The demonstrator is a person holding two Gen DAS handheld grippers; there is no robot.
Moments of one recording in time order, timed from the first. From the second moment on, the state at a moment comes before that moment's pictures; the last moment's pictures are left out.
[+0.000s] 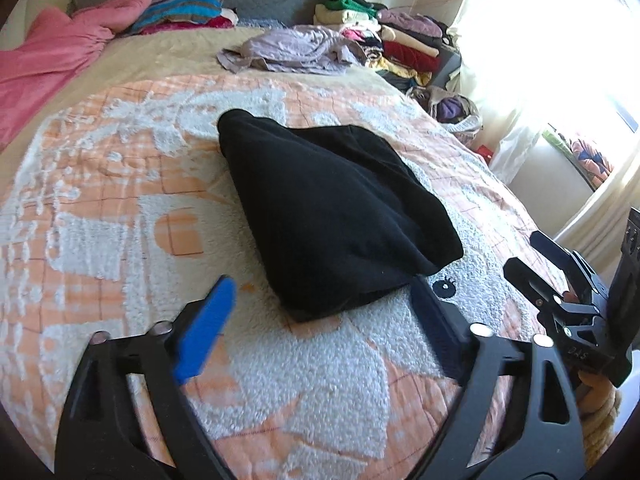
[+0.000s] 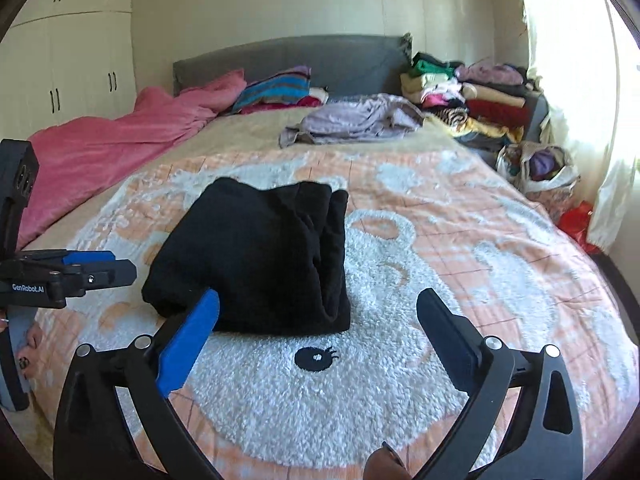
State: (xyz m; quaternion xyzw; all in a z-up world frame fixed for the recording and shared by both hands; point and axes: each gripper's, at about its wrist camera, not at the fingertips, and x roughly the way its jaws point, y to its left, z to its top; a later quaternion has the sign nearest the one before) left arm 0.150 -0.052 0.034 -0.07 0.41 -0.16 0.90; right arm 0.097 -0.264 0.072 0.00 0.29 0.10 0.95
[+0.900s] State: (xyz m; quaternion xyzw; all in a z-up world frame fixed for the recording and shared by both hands) left arm 0.062 -0.015 0.036 -0.06 0.34 -0.13 0.93; right arm 0.016 -0.227 0.085 -0.01 0.24 0.09 0.97
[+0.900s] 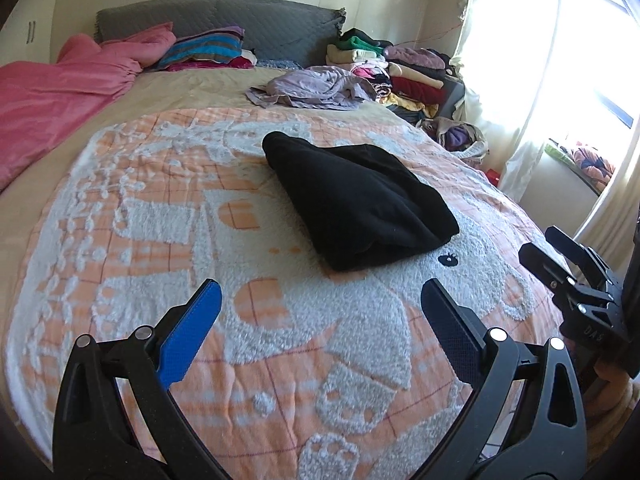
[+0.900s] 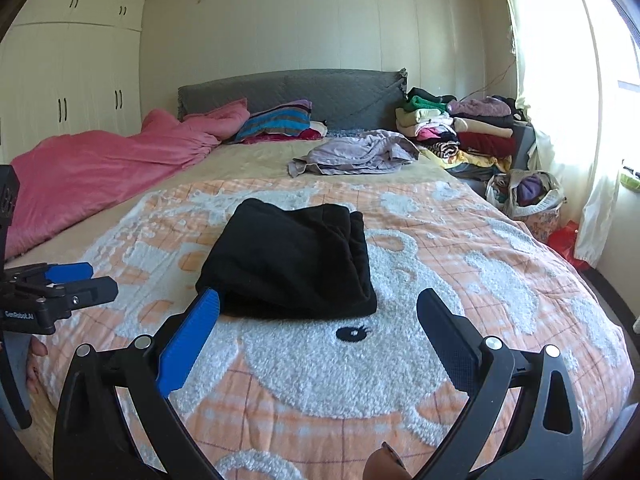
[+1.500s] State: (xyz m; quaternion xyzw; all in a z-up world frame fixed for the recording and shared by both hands) left arm 0.028 -0.008 -0.001 -0.03 0.36 -0.13 0.92; right arm -0.017 -0.211 0.041 -0.02 0.27 0.06 0.96
